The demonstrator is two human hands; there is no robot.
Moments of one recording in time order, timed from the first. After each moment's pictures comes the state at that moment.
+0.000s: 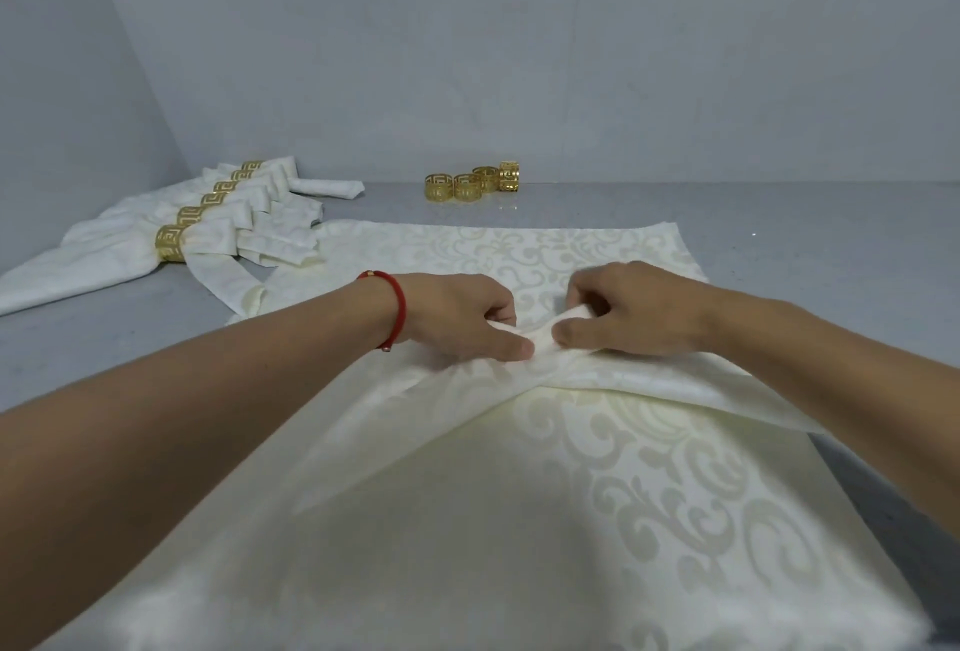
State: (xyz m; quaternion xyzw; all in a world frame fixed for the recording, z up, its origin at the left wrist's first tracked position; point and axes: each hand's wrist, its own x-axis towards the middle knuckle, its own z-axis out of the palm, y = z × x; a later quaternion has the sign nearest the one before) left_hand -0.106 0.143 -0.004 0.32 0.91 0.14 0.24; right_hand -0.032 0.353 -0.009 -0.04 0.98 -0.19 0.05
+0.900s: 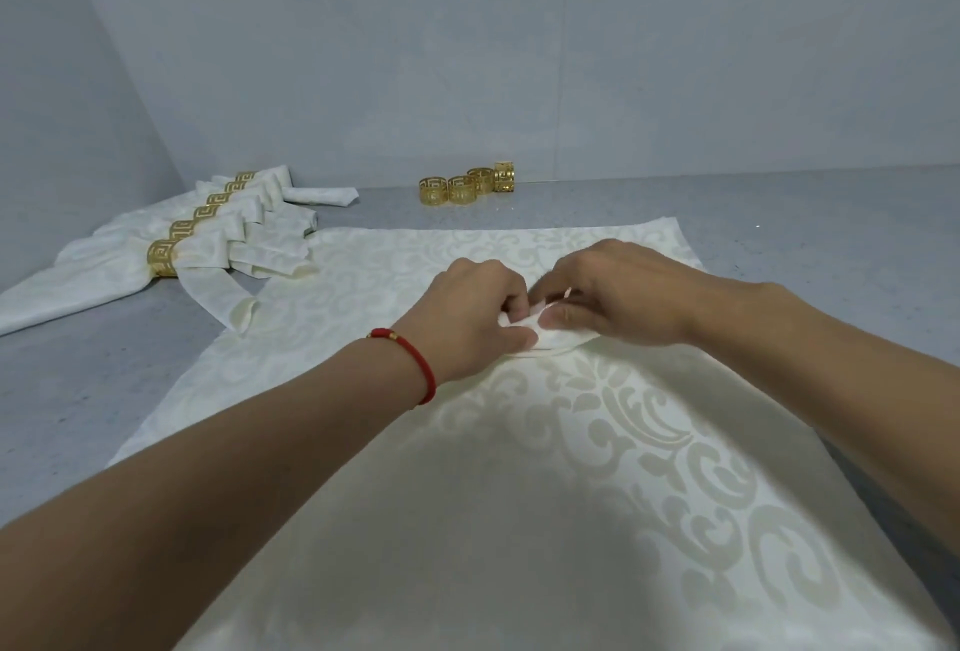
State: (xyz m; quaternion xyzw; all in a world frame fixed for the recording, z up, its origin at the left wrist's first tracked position) left_hand -0.087 0.157 -0.019 0.36 0.91 0.21 -0.03; right_hand -0.051 0.358 -0.010 -0.21 0.97 -0.06 -0.04
